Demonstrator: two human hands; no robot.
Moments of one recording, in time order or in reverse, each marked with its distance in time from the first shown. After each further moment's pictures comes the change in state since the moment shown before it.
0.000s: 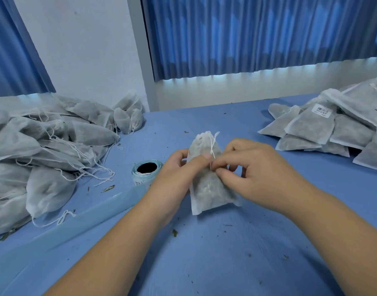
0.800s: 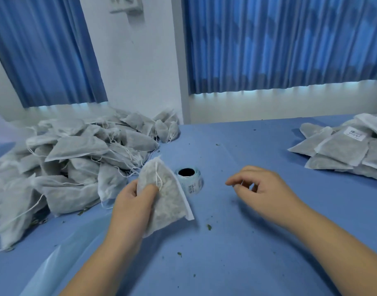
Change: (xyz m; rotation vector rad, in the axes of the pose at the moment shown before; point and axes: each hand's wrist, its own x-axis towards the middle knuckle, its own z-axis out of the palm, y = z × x) left_hand -0.093 0.005 -0.089 0.179 0.606 0.050; right_hand -0.002 -0.014 0.031 0.296 -0.055 0.124
